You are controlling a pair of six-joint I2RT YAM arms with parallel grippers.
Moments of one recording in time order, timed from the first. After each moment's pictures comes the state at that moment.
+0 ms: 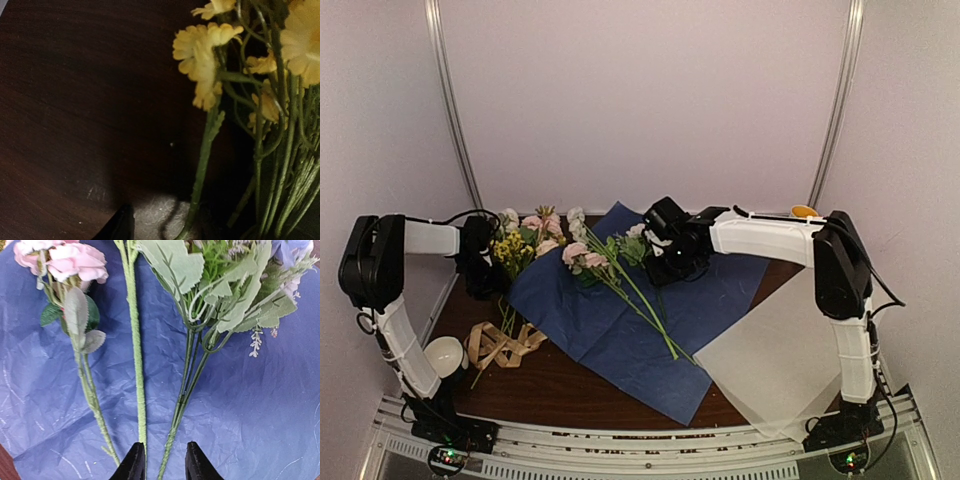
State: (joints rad) left arm -0.04 1.81 1.08 -0.52 0.00 -0.43; right arm 0.80 2.15 1.78 -0.68 0.09 0.34
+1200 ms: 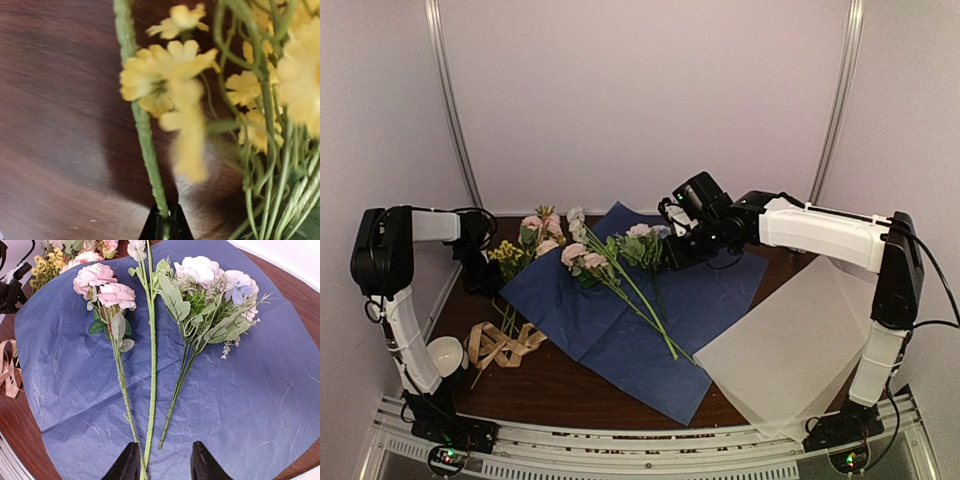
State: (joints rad) left arm 0.01 1.95 1.31 -0.79 0.06 -0.41; right arm 0.79 1.83 1.59 -0.62 0.07 0.28
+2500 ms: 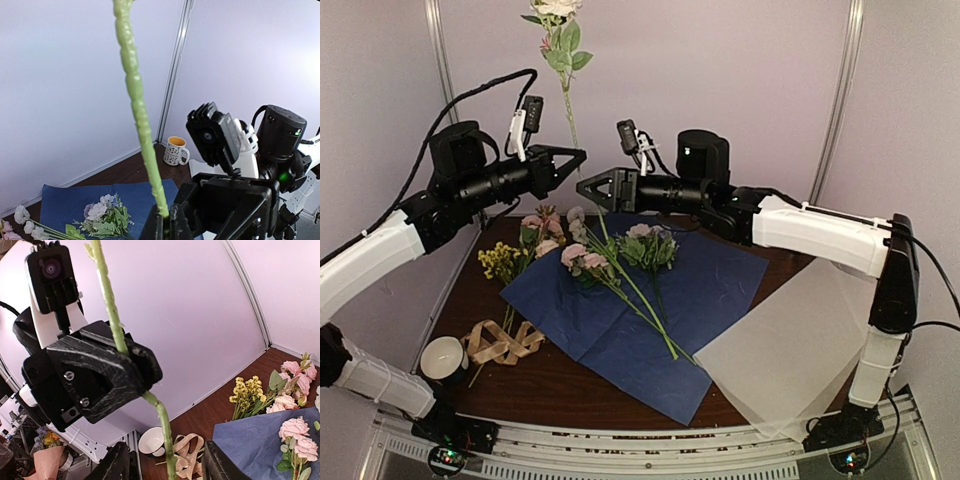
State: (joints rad) left arm -0.62 1.27 1.27 0.03 0.34 -0.21; right arm 0.88 1.84 1.68 0.17 -0.47 0.53
